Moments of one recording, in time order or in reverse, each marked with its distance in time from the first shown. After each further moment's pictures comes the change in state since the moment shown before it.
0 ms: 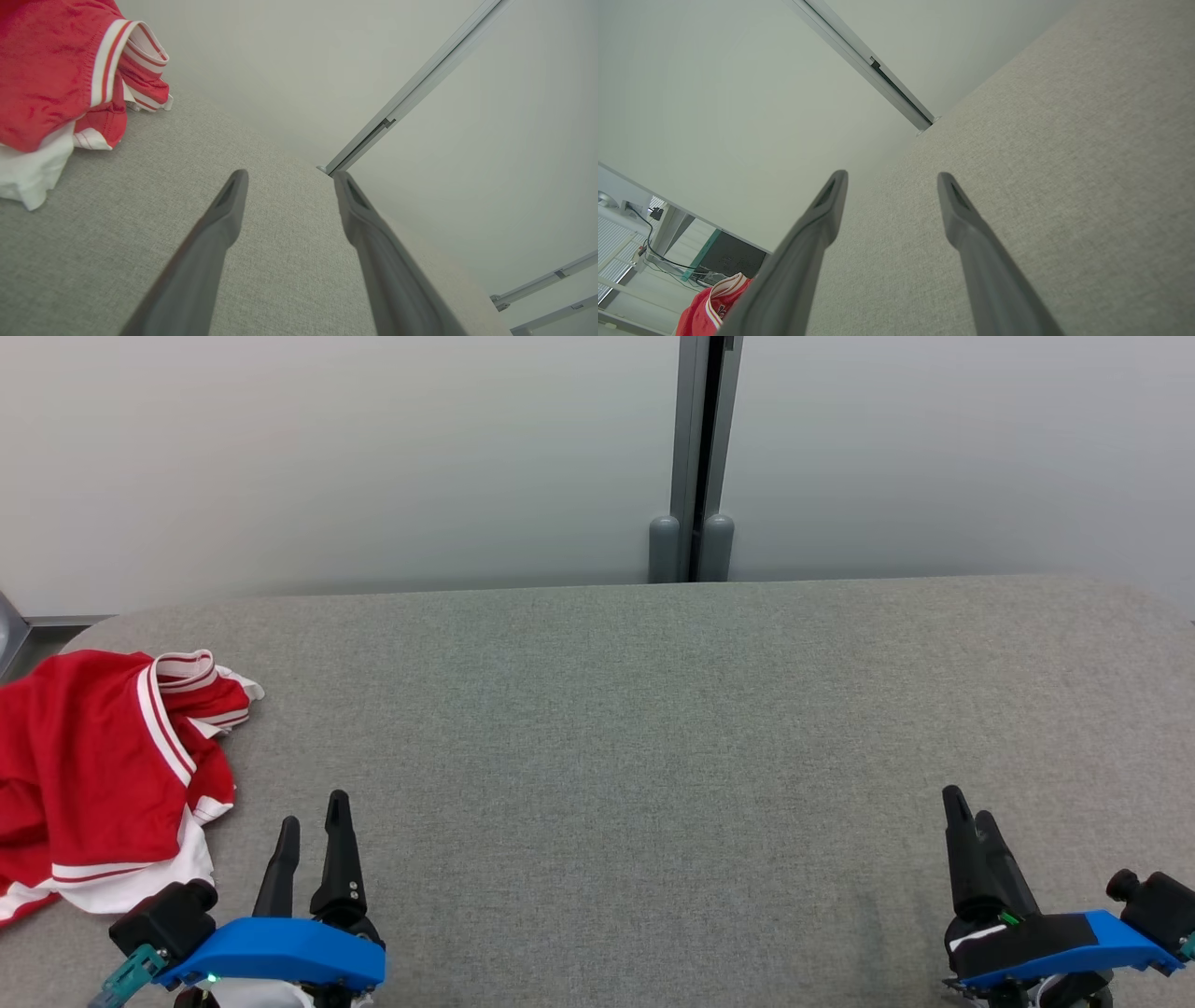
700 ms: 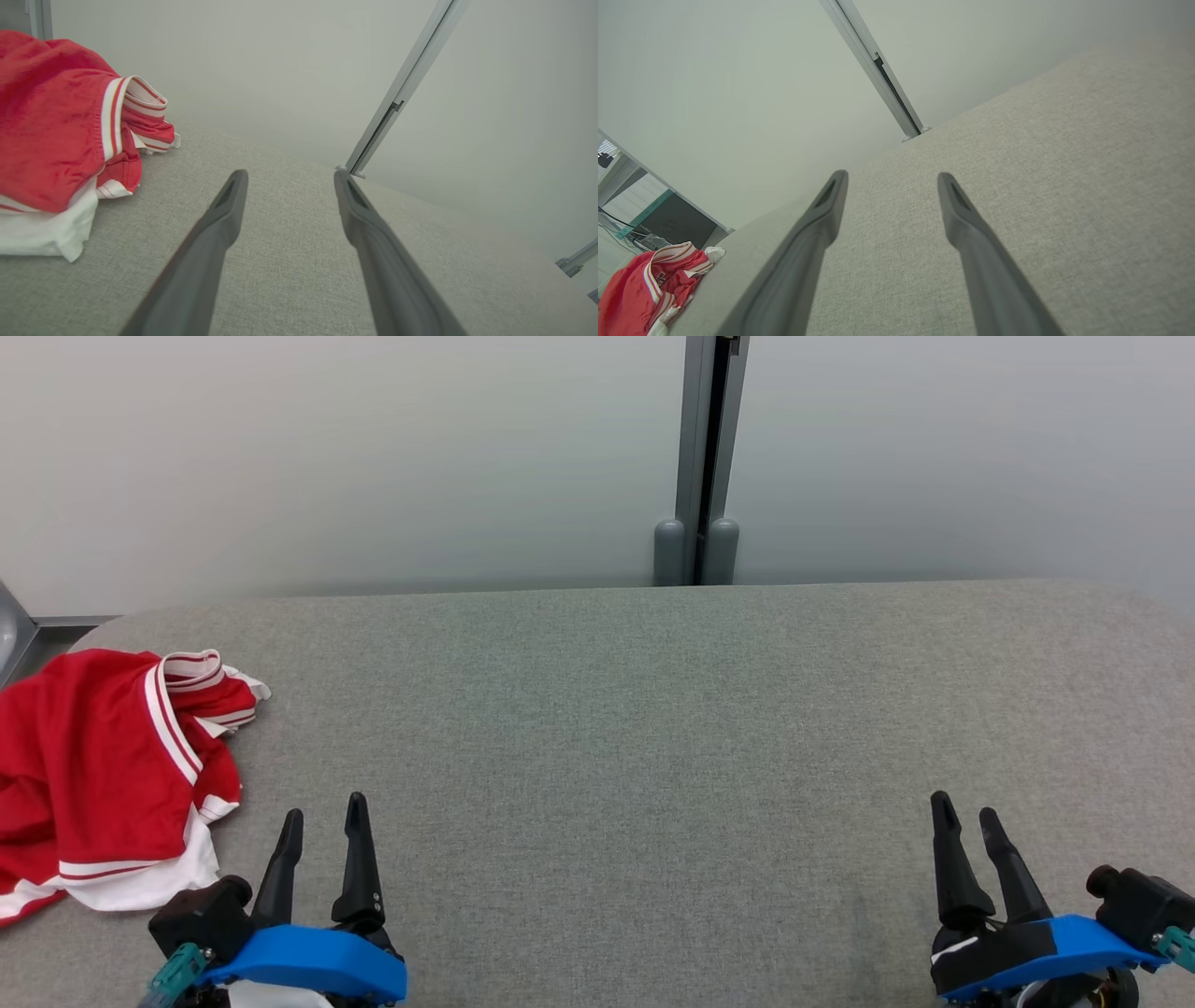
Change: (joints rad) left arm 0.005 0.017 -0.044 0.004 0.247 0.025 -0.056; right arm 0.000 -0.001 0.002 0.020 -0.256 0.000 -0.055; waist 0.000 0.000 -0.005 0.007
